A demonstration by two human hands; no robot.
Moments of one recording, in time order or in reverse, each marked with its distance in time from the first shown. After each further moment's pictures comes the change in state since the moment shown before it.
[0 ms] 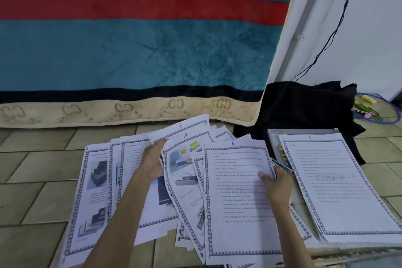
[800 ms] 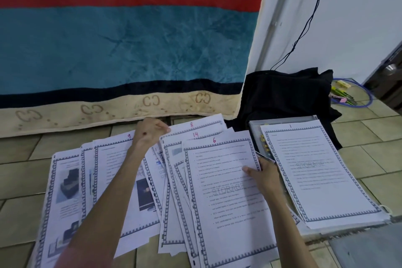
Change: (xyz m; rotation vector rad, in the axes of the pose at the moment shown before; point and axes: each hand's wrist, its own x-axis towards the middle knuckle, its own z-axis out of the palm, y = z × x) left_hand 0.040 0.029 0.050 1.051 -0.070 0.446; right_hand 0.012 -0.004 -0.022 0.111 -0.210 0.047
